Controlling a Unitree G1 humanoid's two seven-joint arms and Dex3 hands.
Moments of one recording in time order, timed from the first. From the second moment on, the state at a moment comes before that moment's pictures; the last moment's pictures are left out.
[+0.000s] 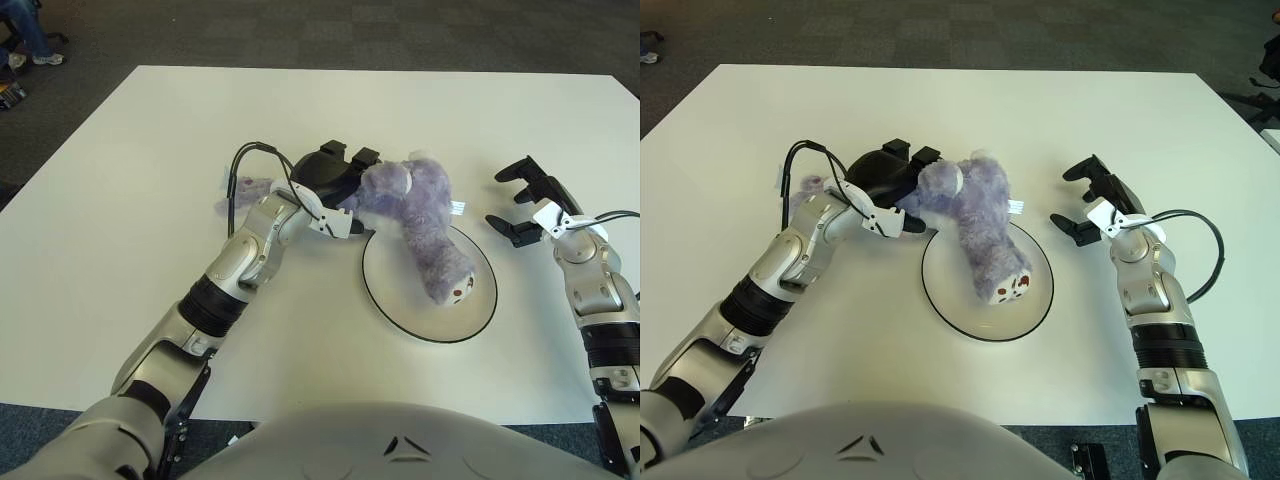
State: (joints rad) left arm -0.44 0.27 -0.48 -0.11 0.99 0.02 -0.34; right arm -0.18 -0.57 -0.04 0.17 -0.36 0.11 0.13
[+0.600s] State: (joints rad) left arm -0.42 0.25 -0.49 -0.10 1.01 0.03 -0.21; right arm -0.18 -0.57 -0.05 0.19 -0.34 0.09 0.13
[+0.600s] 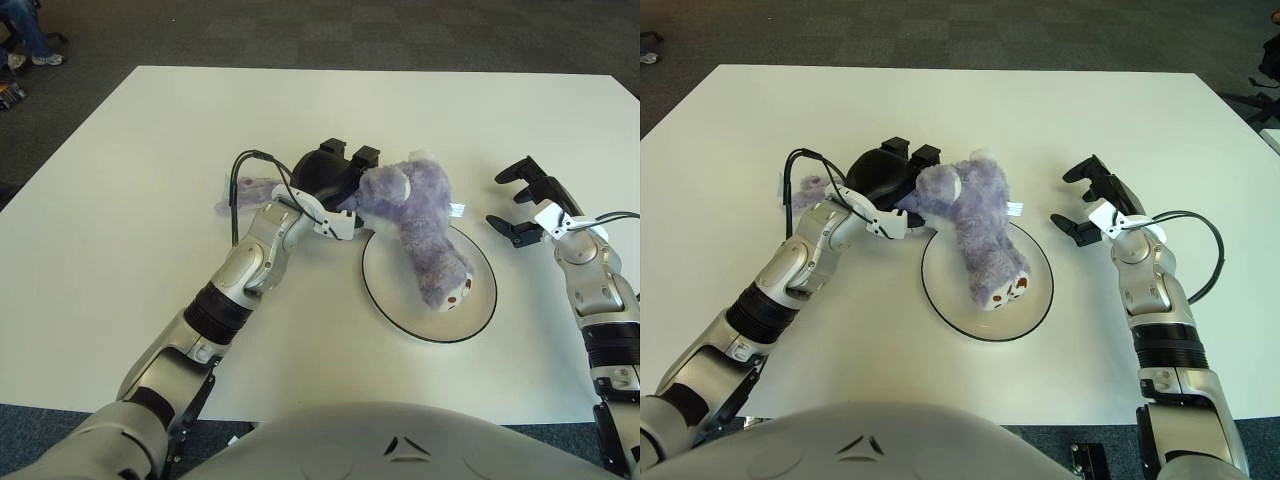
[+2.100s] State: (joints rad) left arm -0.38 0.22 -0.50 -0.07 1.03 0.01 0.08; right arm -0.18 -0.58 -0.04 0.16 -0.33 0.16 0.15
